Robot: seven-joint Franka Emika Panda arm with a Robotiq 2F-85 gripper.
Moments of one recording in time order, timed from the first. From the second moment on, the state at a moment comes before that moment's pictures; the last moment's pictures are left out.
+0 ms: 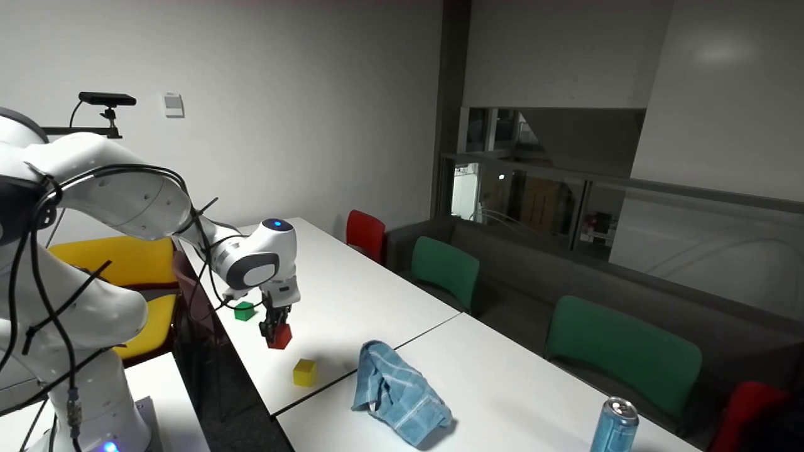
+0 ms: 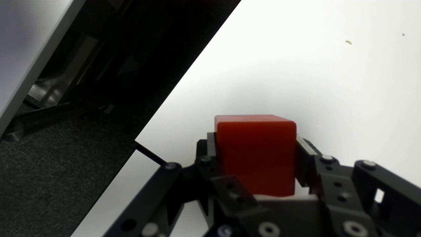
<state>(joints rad) -2.23 0.51 1.98 -2.75 -0.43 2.46 1.08</state>
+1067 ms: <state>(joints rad) -2.14 0.28 1.97 -2.64 -0.43 2.46 1.07</state>
